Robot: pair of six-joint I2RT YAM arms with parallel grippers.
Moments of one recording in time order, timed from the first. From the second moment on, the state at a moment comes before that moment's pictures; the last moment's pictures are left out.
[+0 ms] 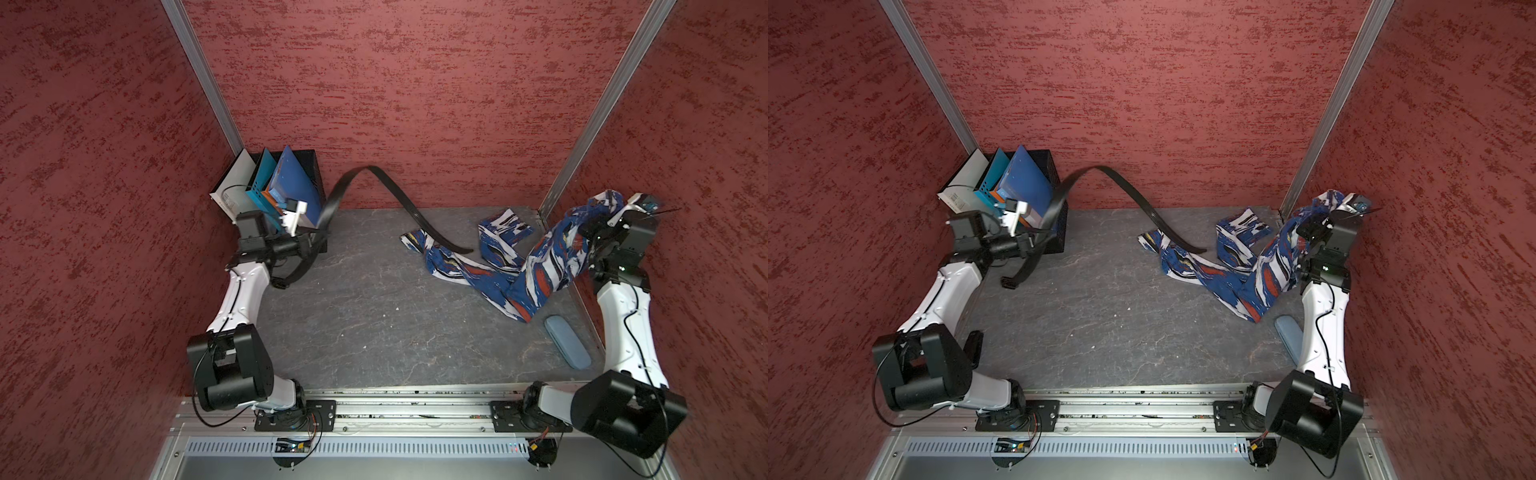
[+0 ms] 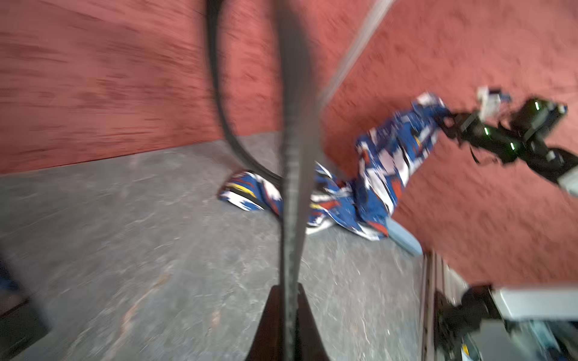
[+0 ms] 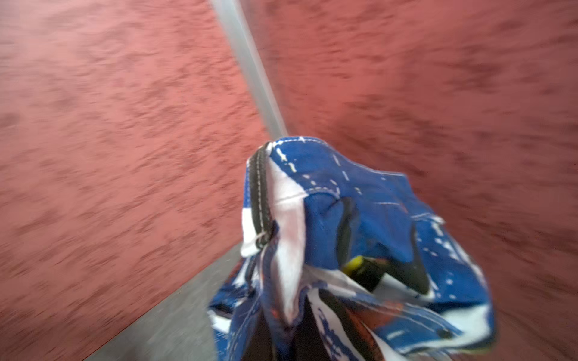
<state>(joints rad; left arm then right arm) 0.16 1.47 1.19 -0.31 1.15 0.08 -0.41 1.23 1.15 -0.07 -0.13 0.36</state>
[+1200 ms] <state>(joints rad) -0.16 1.27 0.88 -0.38 0.55 0.00 0.23 0.98 0.88 -0.48 -0.19 0.09</state>
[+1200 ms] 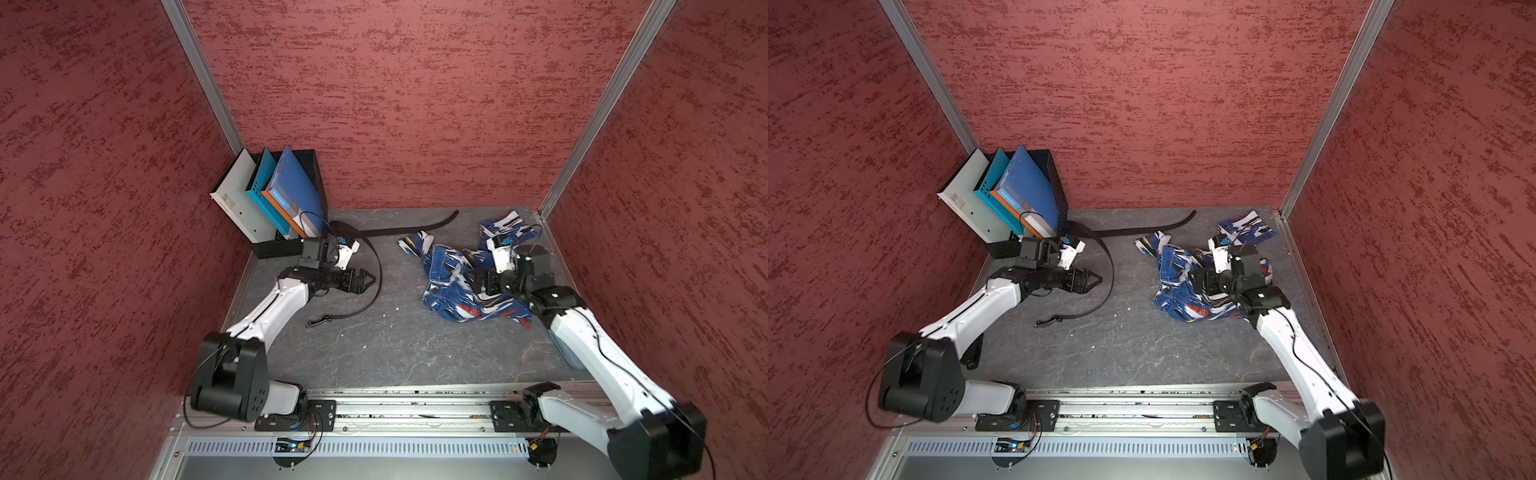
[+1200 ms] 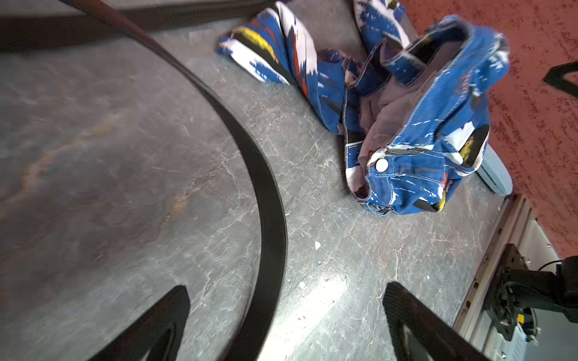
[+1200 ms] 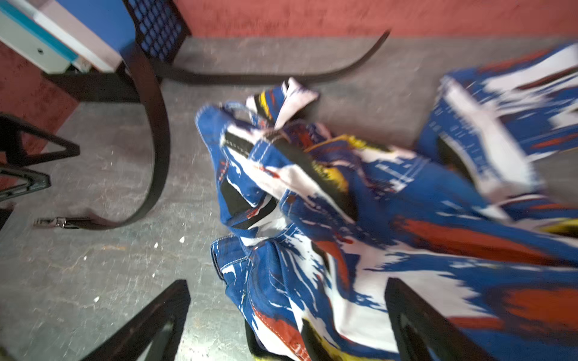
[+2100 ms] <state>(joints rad) 0.07 1.52 0.36 0.81 0.25 -0.05 0.01 1.54 0.37 0.87 0.10 0.05</state>
